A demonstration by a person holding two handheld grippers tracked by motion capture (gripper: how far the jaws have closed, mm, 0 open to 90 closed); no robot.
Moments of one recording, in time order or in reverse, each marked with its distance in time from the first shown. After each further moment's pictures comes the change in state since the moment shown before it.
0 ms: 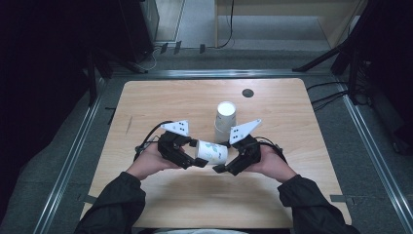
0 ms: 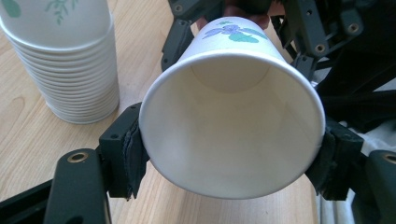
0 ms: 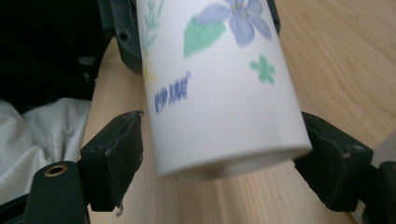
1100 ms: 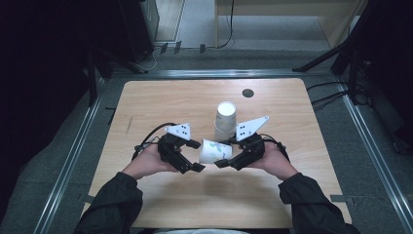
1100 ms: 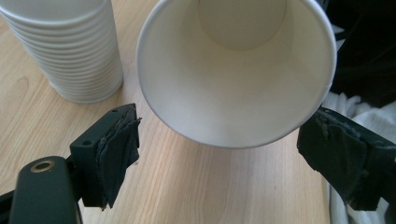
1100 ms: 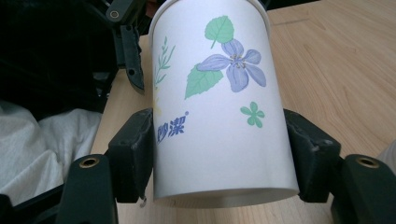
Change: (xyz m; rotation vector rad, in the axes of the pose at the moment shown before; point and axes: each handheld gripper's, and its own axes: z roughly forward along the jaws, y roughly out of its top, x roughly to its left) left arm -0.004 -0.003 0.002 0.066 0.017 0.024; right arm -0.007 0.000 -0.012 -0.101 0.053 -0.048
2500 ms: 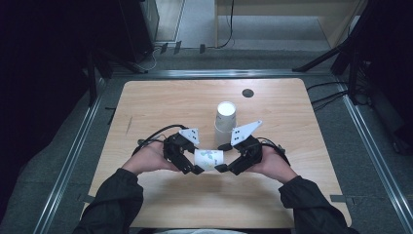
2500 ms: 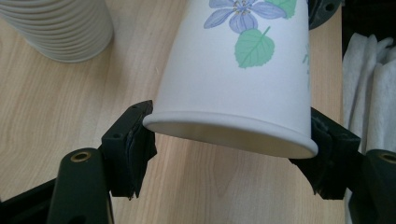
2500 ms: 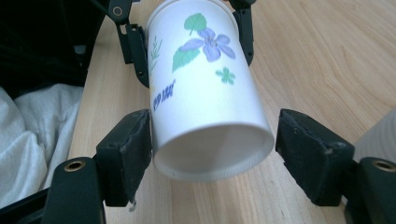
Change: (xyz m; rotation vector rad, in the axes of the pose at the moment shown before) left arm 0.005 0.006 0.022 0.290 0.010 0.059; right arm 0.006 -0.005 0.012 0.146 -0.069 0.023
